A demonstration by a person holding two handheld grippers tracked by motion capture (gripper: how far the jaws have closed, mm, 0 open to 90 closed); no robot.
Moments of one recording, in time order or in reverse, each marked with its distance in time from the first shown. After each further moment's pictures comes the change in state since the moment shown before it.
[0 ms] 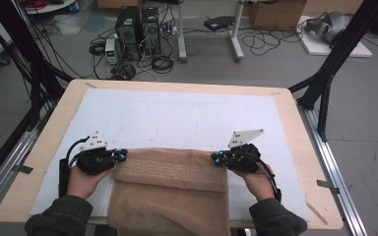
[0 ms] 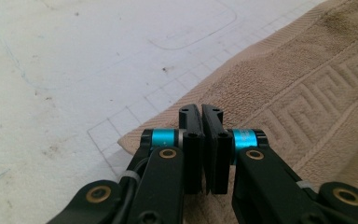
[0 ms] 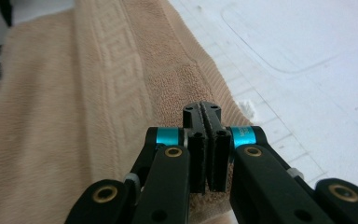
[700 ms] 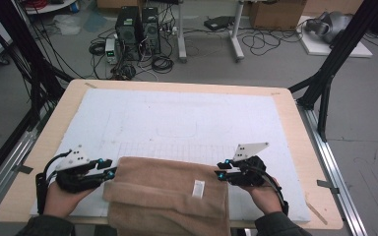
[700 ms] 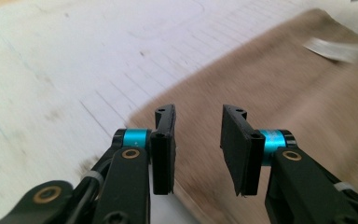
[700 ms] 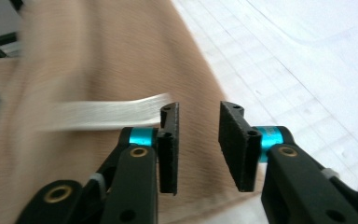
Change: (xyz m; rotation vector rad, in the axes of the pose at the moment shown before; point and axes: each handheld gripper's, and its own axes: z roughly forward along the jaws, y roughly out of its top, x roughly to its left) left arm -0.007 -0.009 -0.041 -0.012 -0.033 0.042; right arm 0.014 -0.027 -0.006 0.035 -0.004 0.018
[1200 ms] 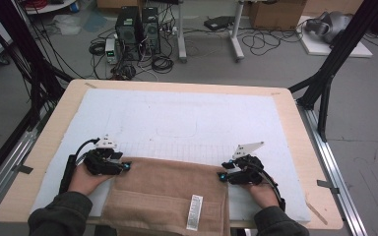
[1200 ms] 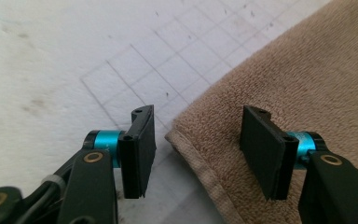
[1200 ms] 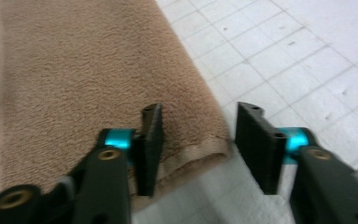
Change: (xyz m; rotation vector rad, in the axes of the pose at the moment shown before) left arm 0.032 -0.009 0.077 0.236 0.013 -0.050; right arm -0.030 -0.032 0.028 0.078 -0.001 0.103
